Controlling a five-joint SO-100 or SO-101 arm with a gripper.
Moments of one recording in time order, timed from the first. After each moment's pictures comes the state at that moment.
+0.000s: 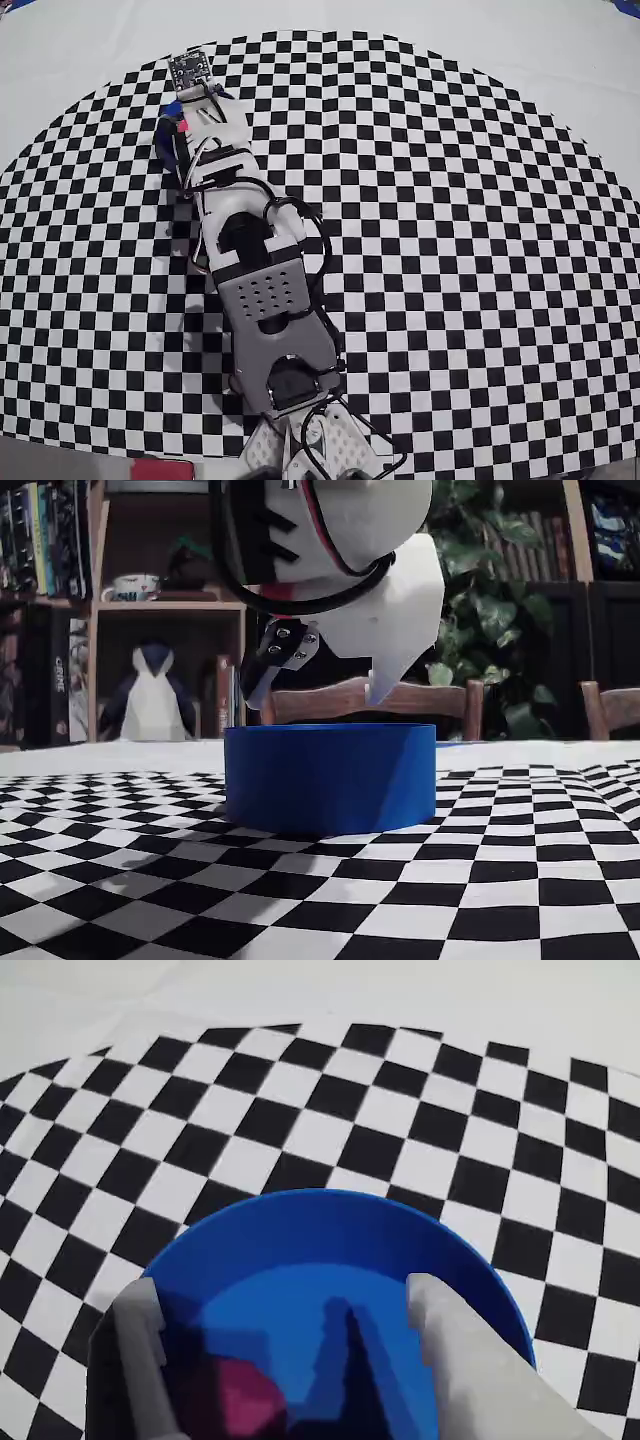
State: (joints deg) arm -17.2 66.6 99.7 -4.4 -93.9
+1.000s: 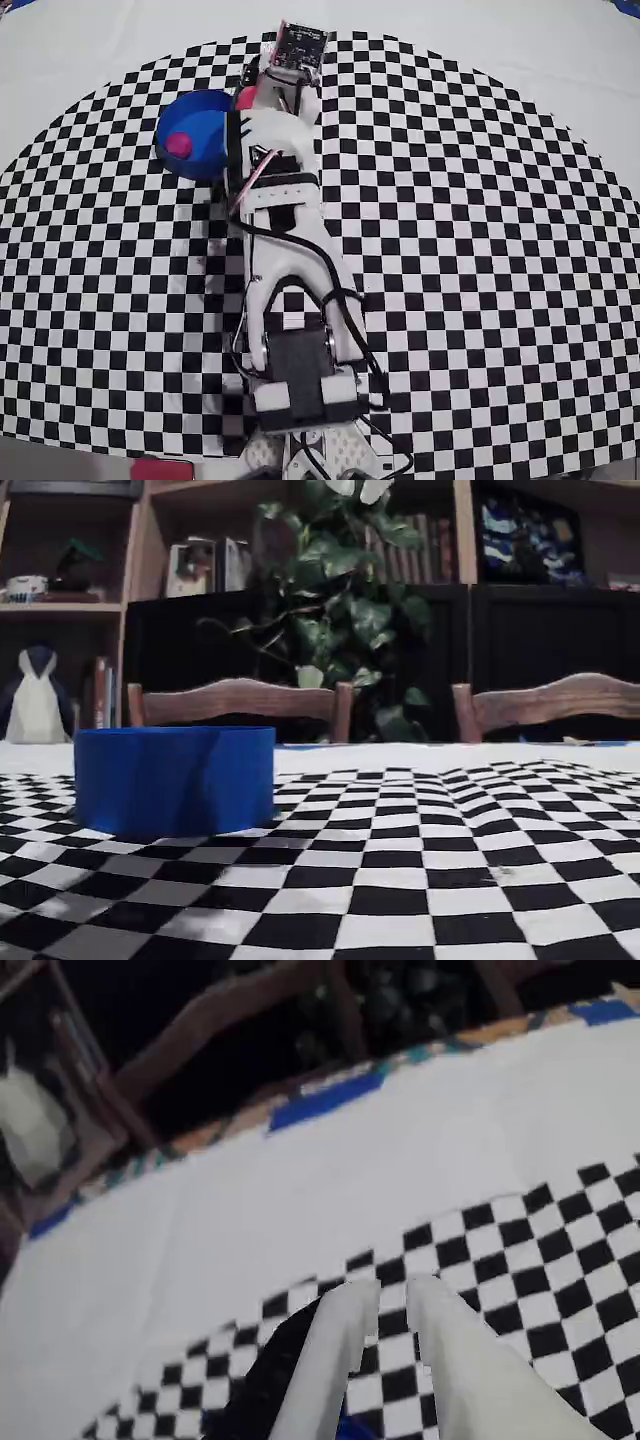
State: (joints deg) arm -3.5 108.3 129.7 -13.8 -65.9
